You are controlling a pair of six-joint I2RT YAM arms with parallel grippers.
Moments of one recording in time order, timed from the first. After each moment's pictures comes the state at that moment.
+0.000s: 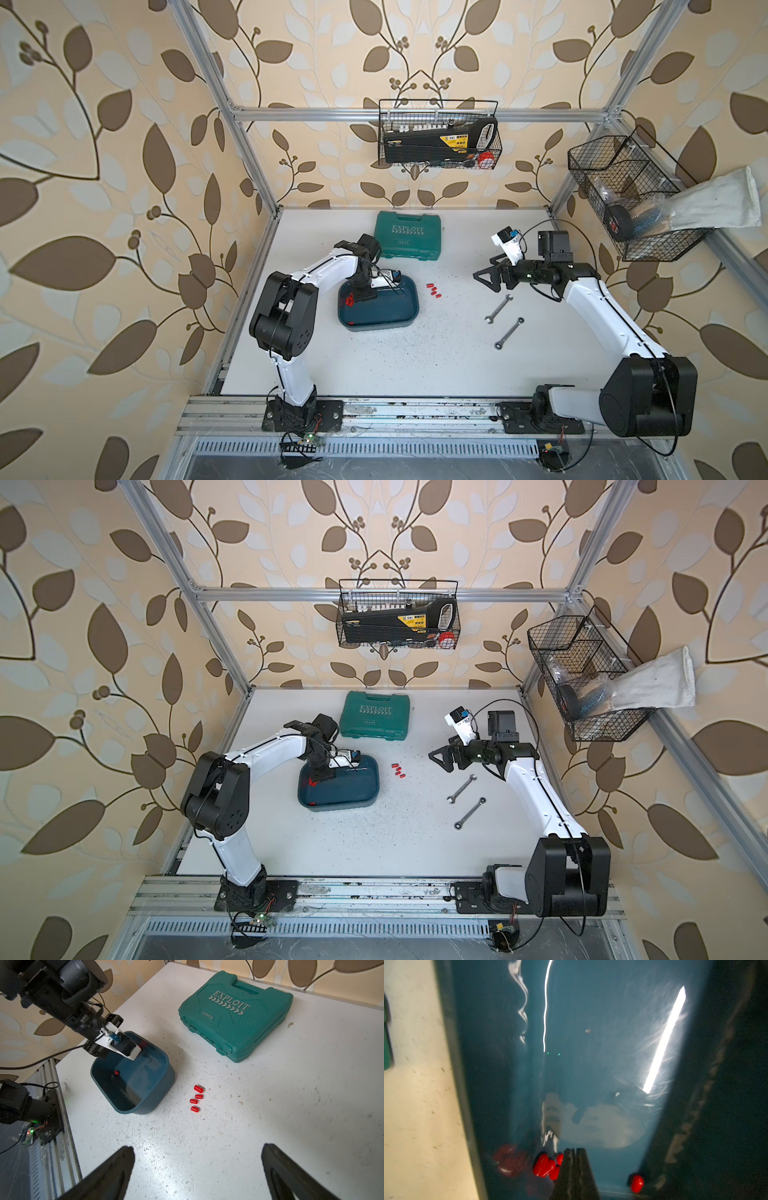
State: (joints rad) left arm -0.44 1.81 1.31 -0.91 0.09 0.93; right arm -0.01 1.31 1.02 -0.56 -0.72 -0.32
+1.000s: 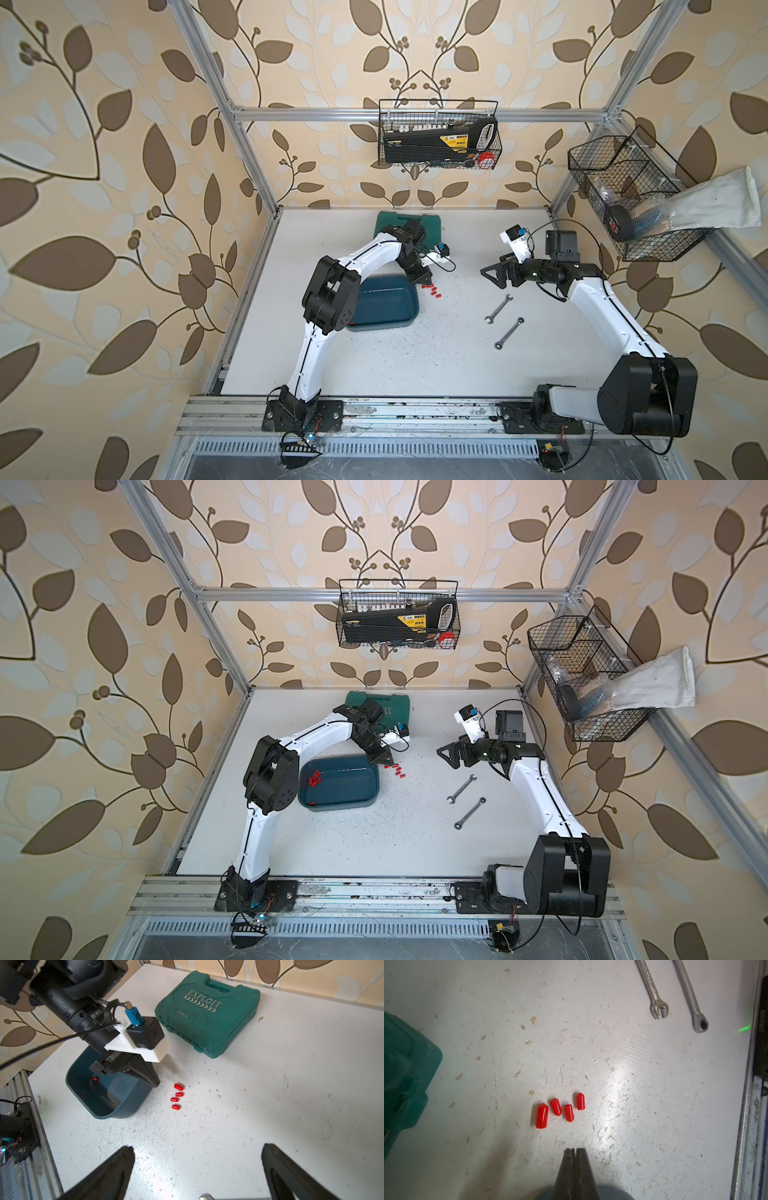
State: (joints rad) left arm -0.63 2.21 1.85 -0.91 0.51 0.55; right arm -0.07 1.32 1.02 -0.55 -0.66 -0.30
